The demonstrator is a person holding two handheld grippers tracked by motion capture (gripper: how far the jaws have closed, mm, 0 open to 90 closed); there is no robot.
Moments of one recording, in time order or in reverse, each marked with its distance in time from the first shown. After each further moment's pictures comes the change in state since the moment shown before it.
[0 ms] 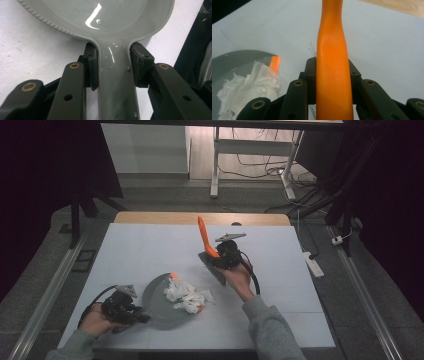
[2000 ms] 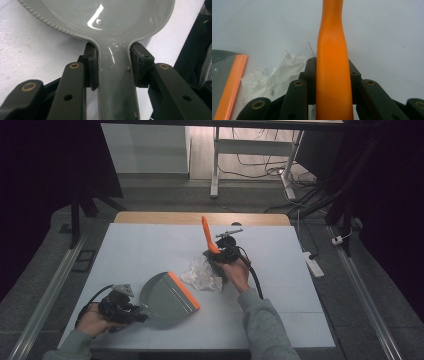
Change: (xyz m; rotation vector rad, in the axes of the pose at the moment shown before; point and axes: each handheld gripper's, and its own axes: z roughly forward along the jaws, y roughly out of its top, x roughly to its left) left arm 0.002 -0.003 -0.006 -0.012 0.015 -0.008; right arm -0.027 0.004 0.036 0.084 -0.054 0.064
